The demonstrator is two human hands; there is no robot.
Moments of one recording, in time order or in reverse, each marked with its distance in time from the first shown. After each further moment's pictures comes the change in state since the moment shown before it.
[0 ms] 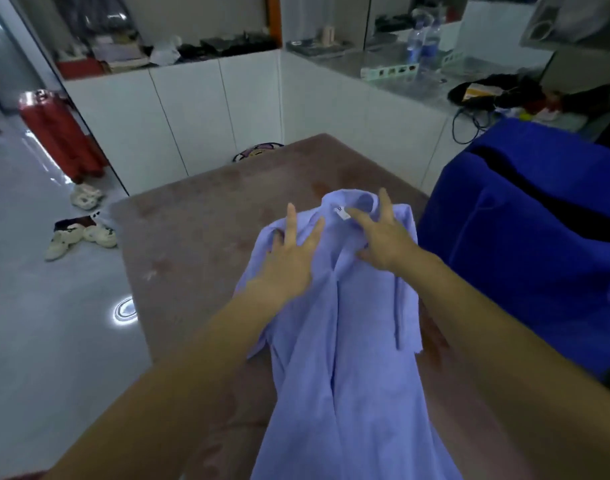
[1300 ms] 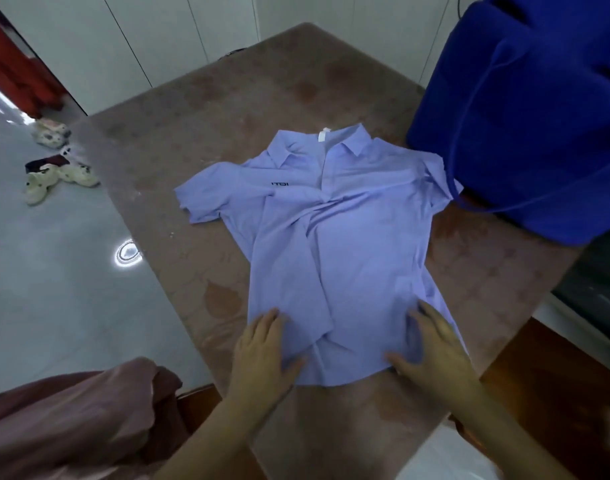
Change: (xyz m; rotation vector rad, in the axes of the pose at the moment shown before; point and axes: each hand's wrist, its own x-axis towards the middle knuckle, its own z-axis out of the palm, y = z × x) left_hand -0.280 0.008 0.103 -0.170 -0.192 -0.167; right_hand -0.311 0.028 0.146 0.258 -0.141 0.307
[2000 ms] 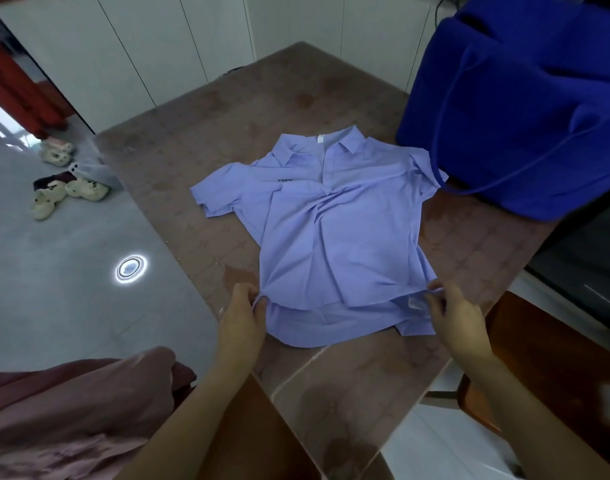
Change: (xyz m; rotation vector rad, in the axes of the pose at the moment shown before) left_hand -0.014 -0.010 -0.055 -0.427 0.256 -0.220; right_hand -0.022 -0.016 -0.026 0.141 0.335 0.104
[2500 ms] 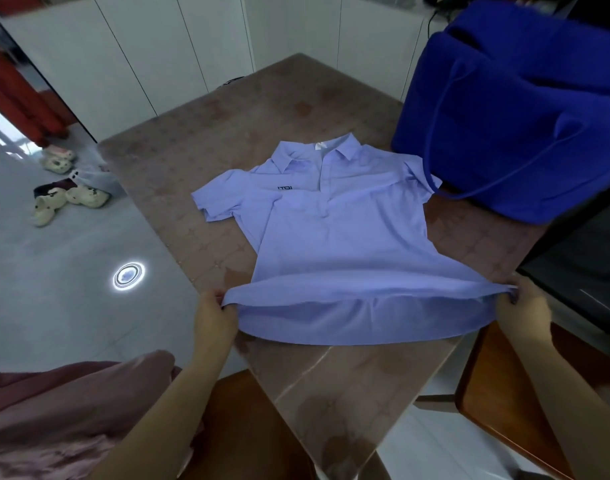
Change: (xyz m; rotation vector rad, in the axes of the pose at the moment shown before) left_hand 0.019 -0.014 -0.024 -0.061 0.093 -0.255; right_hand 0.018 0.051 -0.058 0.133 0.160 0.367
